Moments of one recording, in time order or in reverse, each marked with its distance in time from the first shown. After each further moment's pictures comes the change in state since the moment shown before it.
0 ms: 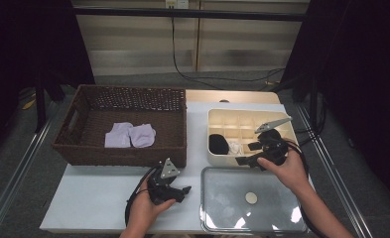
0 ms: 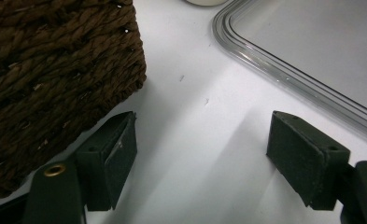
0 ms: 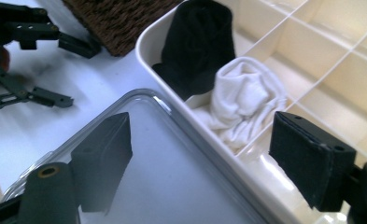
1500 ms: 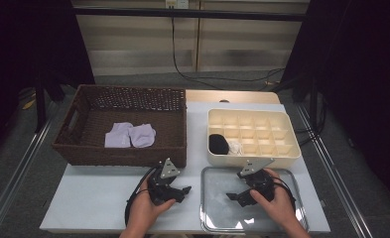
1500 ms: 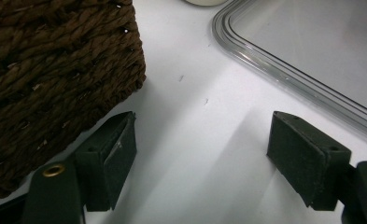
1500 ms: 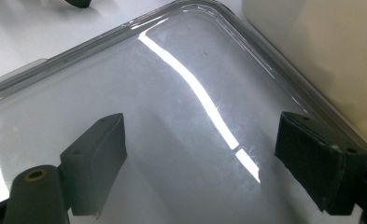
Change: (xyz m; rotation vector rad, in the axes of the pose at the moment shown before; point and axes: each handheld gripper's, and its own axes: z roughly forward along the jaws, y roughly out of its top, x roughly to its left) left arm 0.000 0.000 0.001 -0.006 -0.009 -0.002; right arm 0.042 -0.077 0.055 0.014 0.015 -0.203
